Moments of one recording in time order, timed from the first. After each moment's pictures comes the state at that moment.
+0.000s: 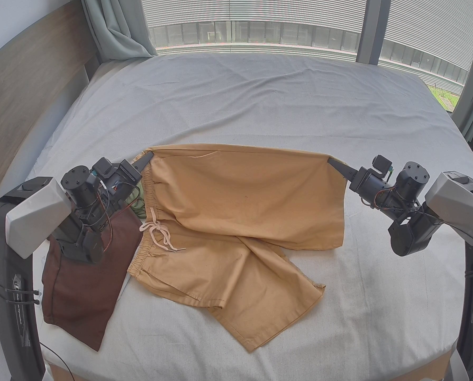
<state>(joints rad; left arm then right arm) -0.07 2.40 -1.12 -1.55 -0.42 -0.88 0.11 2.39 -1.11 -1.54 0.65 0.70</state>
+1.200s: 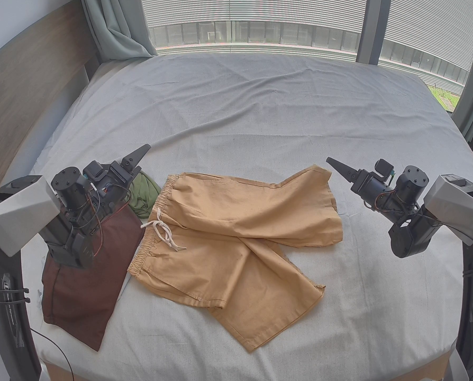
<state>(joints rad) -0.05 2.32 -1.00 -1.55 -0.42 -0.94 0.09 2.42 -1.13 -1.54 0.61 0.70</state>
